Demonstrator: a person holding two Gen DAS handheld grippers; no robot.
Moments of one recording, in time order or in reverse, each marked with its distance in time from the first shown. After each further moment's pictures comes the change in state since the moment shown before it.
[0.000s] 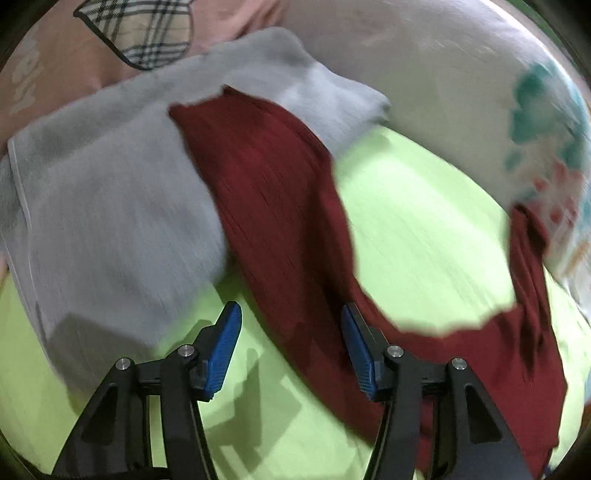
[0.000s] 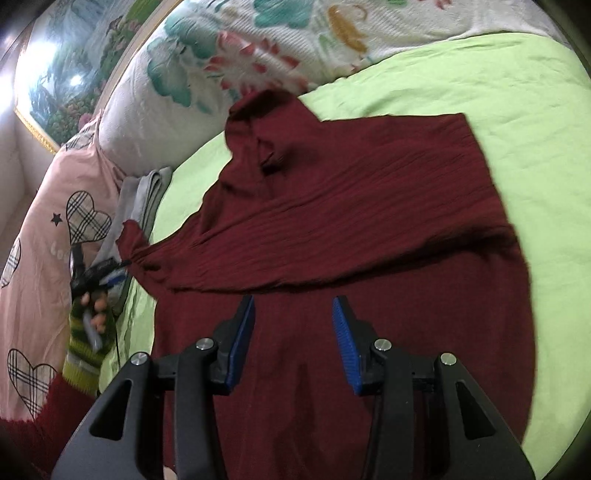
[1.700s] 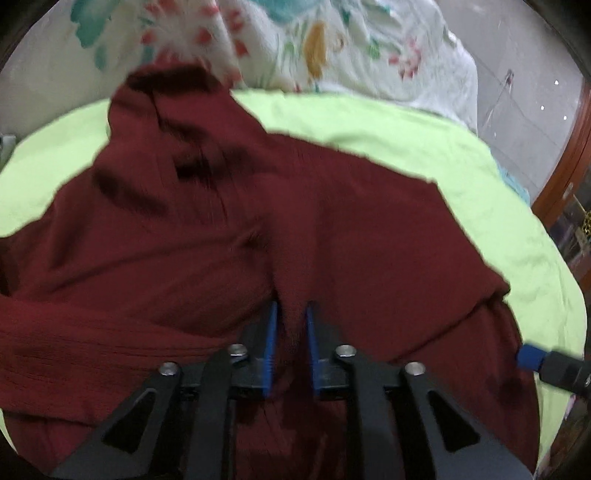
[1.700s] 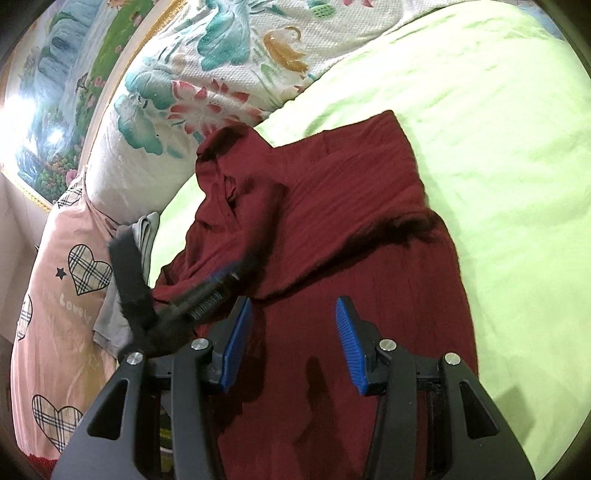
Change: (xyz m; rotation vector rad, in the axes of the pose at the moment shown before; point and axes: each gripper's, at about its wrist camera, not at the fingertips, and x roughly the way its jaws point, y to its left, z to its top) left arm -0.035 -0.367 -0.260 0.649 0.130 -0.472; right arm -0.027 -0.049 -0.001 0.188 -0.093 0.012
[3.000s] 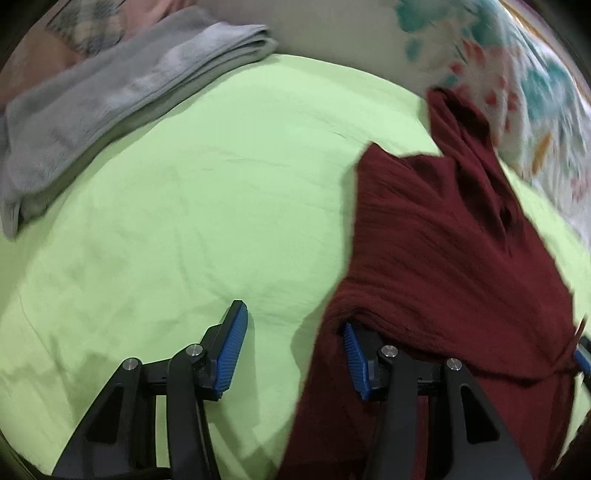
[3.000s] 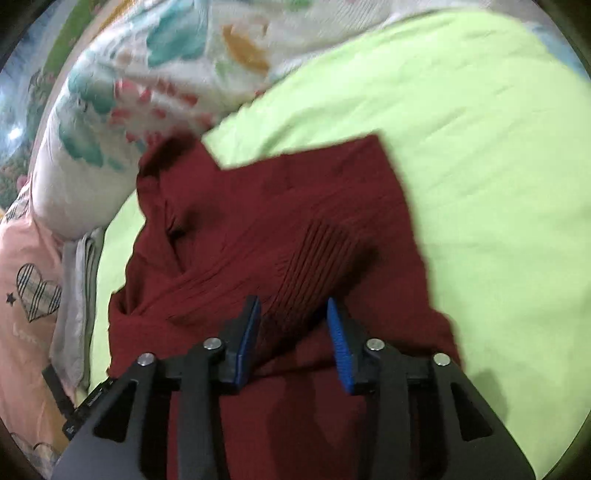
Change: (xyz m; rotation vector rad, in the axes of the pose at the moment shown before) left arm -0.107 0.218 -0.082 -0.554 -0.064 0.378; right arm 0.040 -0.010 0.042 0.010 -0.051 -0.212
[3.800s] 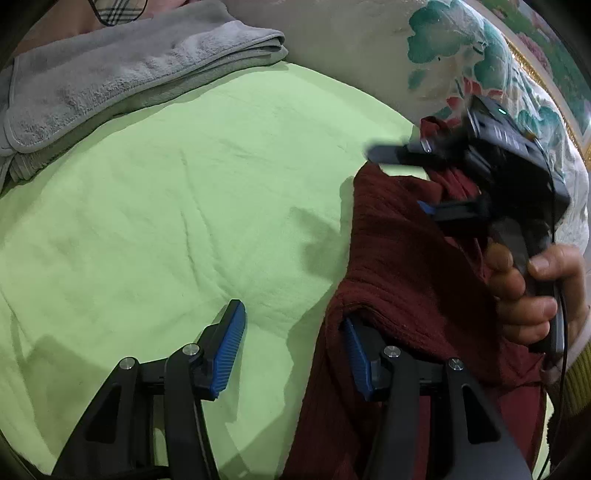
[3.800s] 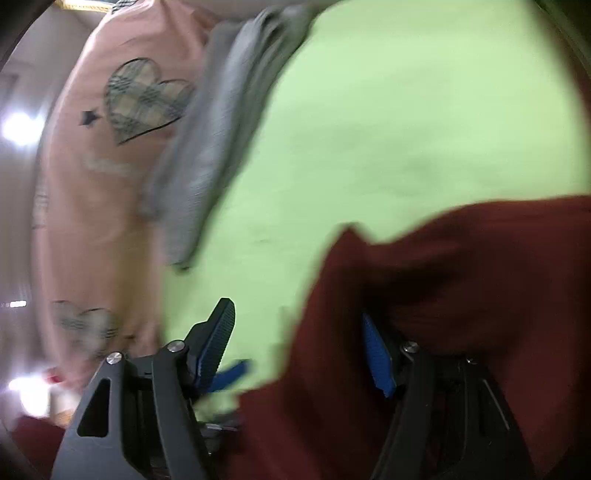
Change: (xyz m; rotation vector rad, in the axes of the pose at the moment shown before) left arm -0.007 0.025 -0.015 -0.073 -0.052 -0.132; right arm 0.255 0.340 -0.020 -0.528 0.831 0.719
